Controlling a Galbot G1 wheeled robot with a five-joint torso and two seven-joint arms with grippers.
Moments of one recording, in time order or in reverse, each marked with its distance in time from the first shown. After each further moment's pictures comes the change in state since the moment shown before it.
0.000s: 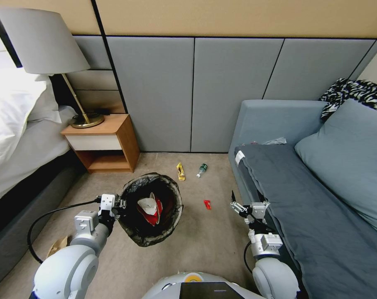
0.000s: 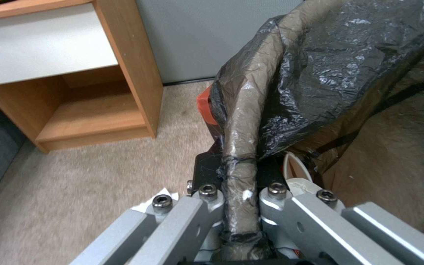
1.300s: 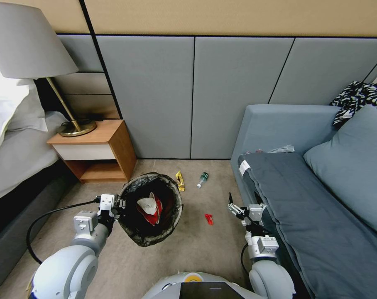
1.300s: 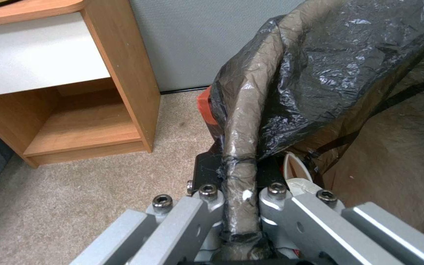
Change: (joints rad) left arm 0.004 -0.008 0.003 -0.003 -0.001 0.001 -0.001; right arm -0.028 0.028 -0.029 -0.003 -0.045 0.033 0.002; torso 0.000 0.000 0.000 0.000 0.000
